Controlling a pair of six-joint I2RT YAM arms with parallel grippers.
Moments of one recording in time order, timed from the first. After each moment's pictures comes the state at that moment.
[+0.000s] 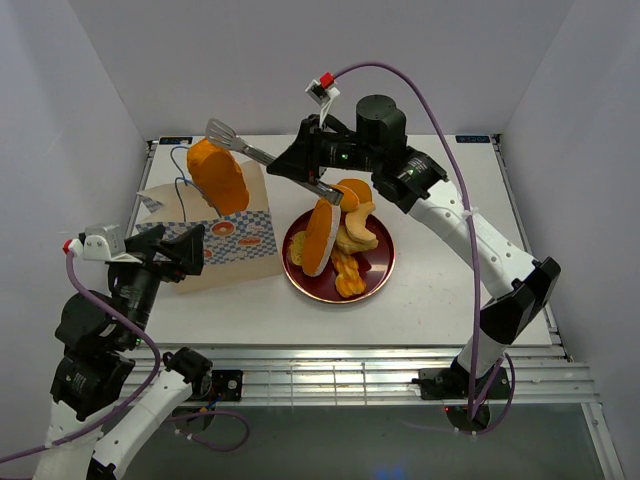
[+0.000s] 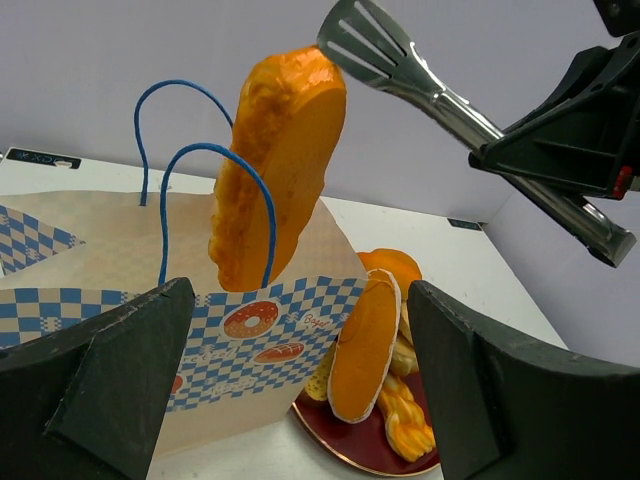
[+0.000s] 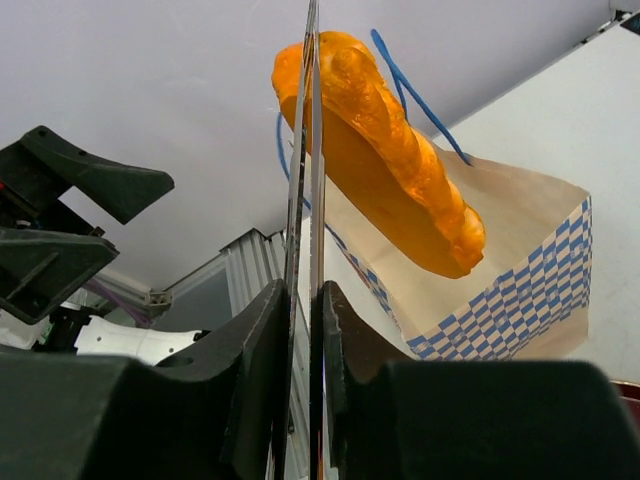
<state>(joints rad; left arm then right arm) -0.51 0.37 1.02 -0.48 -0.33 -0.29 0.77 1.67 1.88 -0.26 -0.59 0.46</state>
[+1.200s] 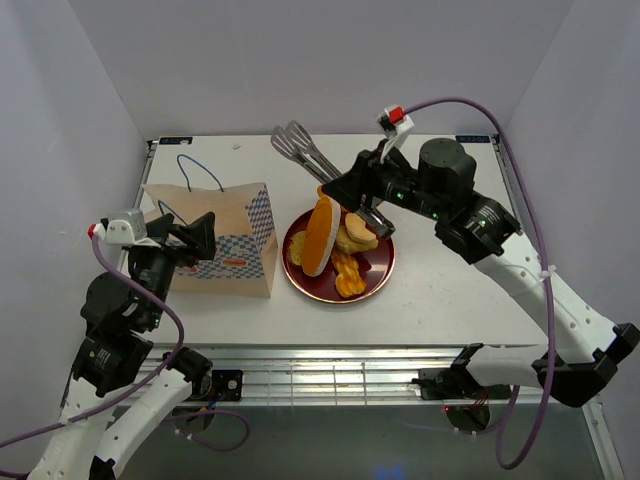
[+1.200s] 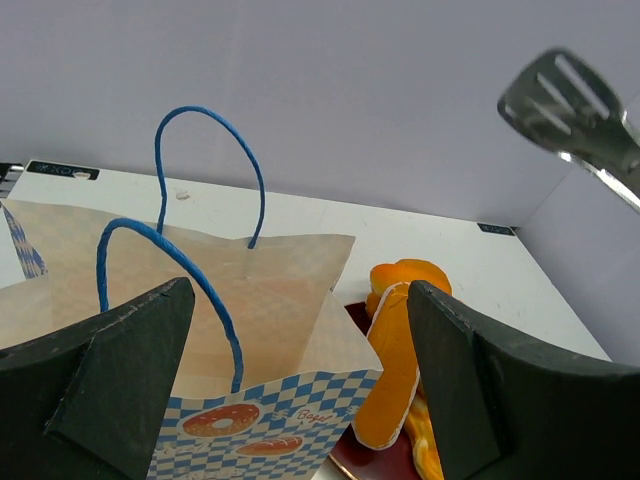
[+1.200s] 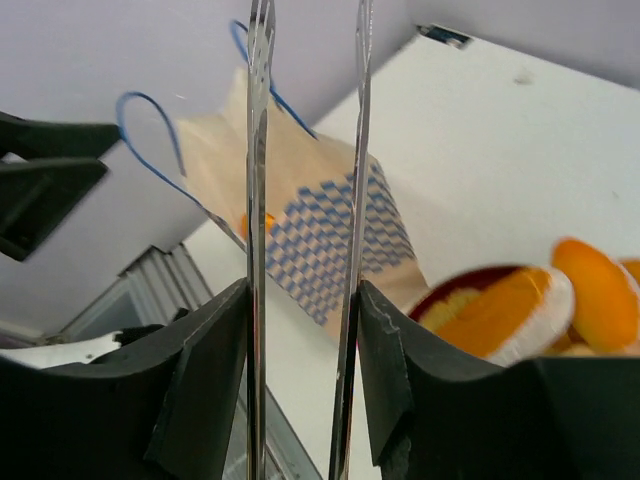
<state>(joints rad) -0.51 0.43 0.94 -0.35 -0.36 -0.24 0.77 1.30 1.59 -0.37 -0.30 0.36</state>
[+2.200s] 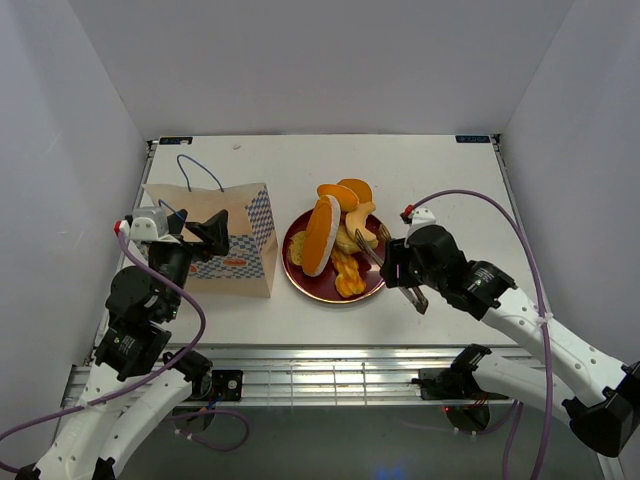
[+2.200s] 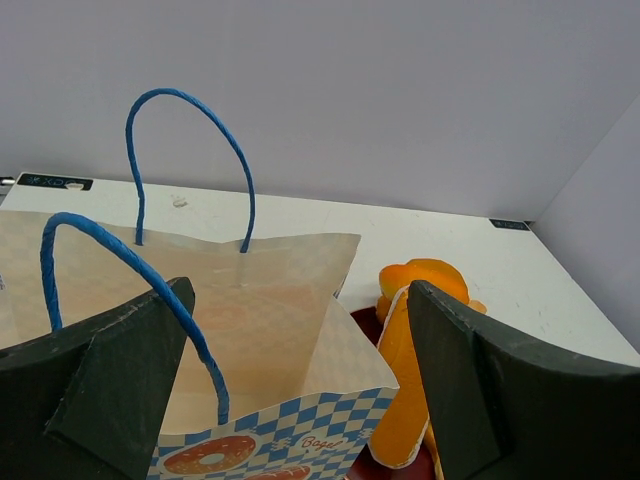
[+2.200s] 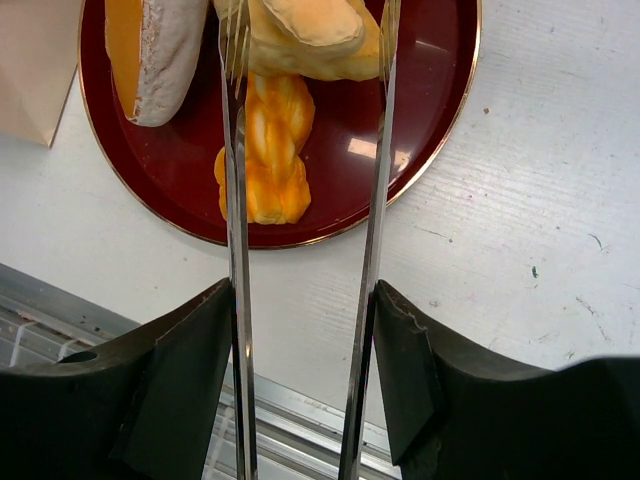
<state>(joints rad) -0.51 0.46 0.79 -0.15 -0.34 -0.18 0.76 0.90 0.84 -0.64 0.17 0.40</state>
